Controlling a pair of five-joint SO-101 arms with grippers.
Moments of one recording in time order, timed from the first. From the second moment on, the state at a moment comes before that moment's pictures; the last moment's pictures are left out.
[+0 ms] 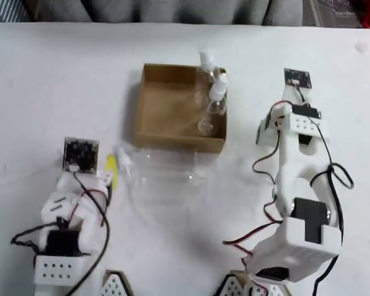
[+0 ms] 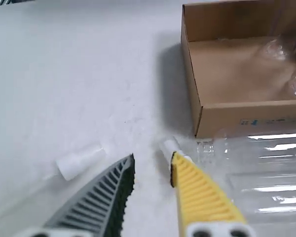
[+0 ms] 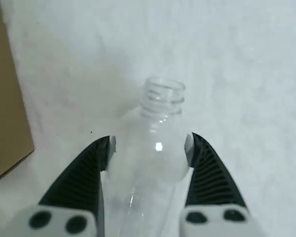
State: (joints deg) left arm -4.0 -88.7 87.6 44.9 -2.8; right arm 8.5 7.5 14.9 59.6 4.1
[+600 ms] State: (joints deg) left arm -3.8 -40.6 64.9 43.1 6.2; right arm 7.9 10.4 14.9 59.6 4.1
